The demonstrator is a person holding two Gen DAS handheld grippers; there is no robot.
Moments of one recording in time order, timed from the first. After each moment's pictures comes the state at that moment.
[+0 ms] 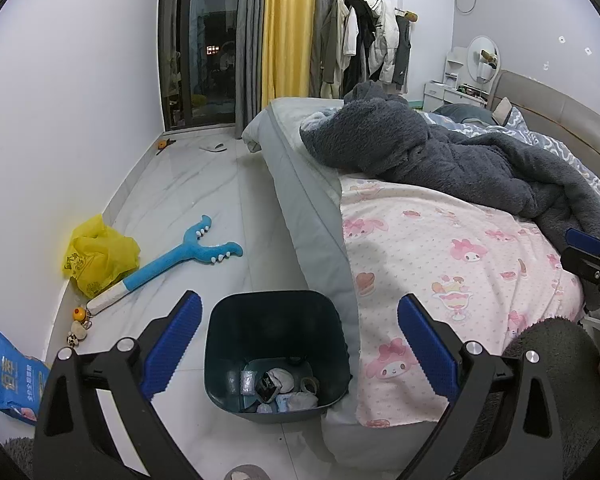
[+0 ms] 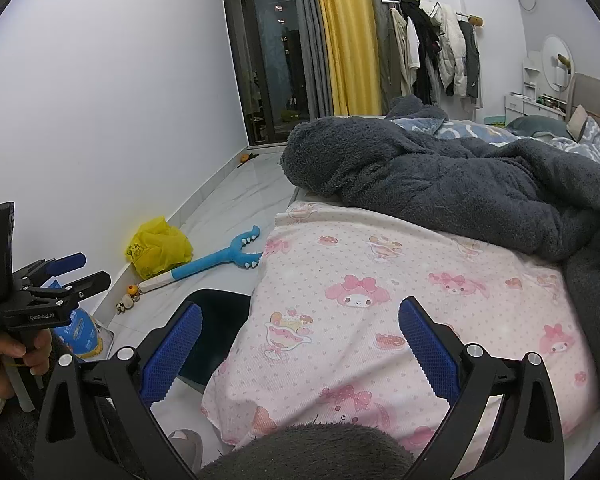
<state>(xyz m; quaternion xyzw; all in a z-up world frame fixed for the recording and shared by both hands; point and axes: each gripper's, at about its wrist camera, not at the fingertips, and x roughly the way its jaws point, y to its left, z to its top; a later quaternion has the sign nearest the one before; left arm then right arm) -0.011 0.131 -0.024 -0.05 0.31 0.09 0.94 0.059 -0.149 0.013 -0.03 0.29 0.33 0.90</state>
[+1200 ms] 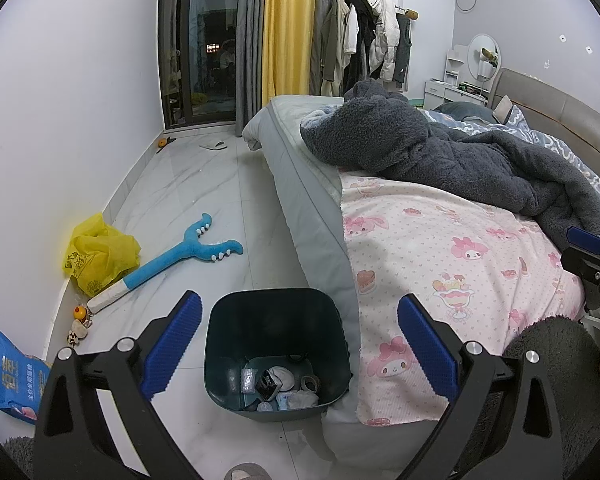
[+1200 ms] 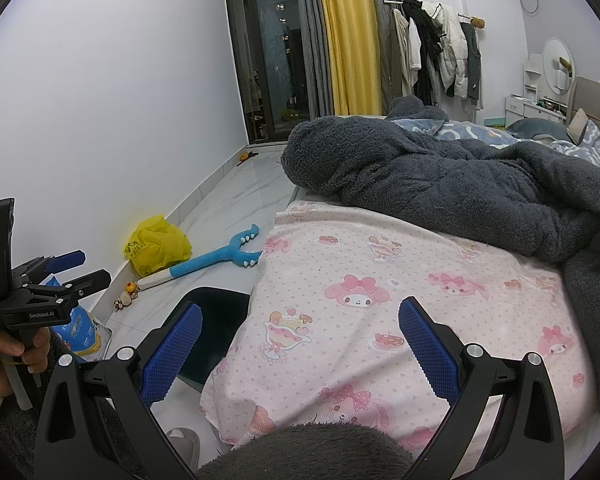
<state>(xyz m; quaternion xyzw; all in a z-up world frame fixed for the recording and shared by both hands) -0.012 0.133 -0.027 -0.05 0.32 0.09 0.94 0.057 -0.148 0.012 -0.03 0.29 0.32 0.90</state>
